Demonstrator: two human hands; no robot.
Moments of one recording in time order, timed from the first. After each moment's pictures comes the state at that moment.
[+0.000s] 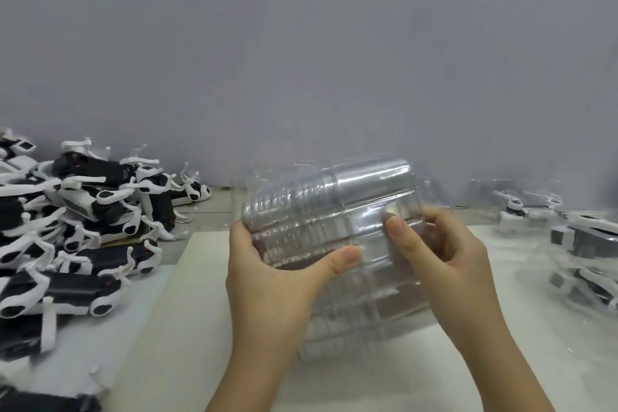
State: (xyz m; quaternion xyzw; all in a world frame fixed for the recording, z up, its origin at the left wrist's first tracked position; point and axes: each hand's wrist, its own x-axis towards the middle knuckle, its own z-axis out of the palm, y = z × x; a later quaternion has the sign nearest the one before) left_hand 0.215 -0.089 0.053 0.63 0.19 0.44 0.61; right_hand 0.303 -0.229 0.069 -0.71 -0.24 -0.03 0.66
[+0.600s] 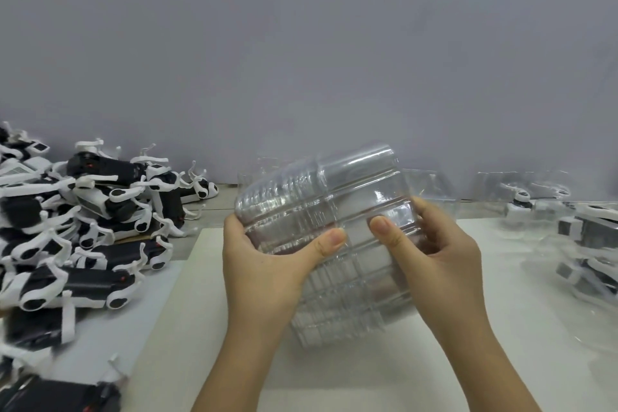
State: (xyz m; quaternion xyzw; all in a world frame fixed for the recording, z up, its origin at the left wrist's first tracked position) left_hand 0.214 -0.072 0.053 0.60 0.19 0.44 0.64; right_hand 0.295 -0.214 0.059 -0.69 -0.23 -0.07 0.68
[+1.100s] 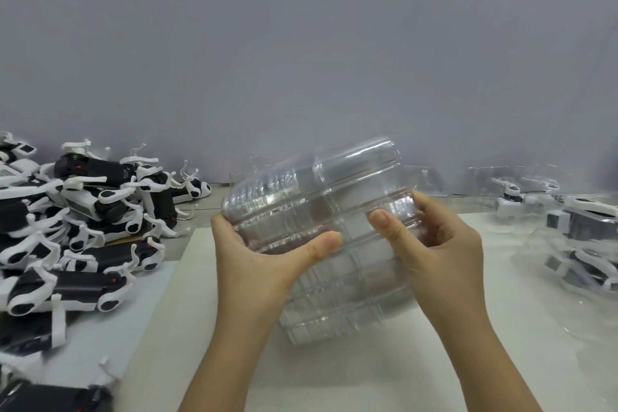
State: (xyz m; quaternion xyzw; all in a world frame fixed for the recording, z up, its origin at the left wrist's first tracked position) left_hand 0.213 -0.070 0.055 0.61 0.18 0.42 0.65; right_hand 0.300 -0.218 0.064 -0.68 -0.20 -0.10 0.69
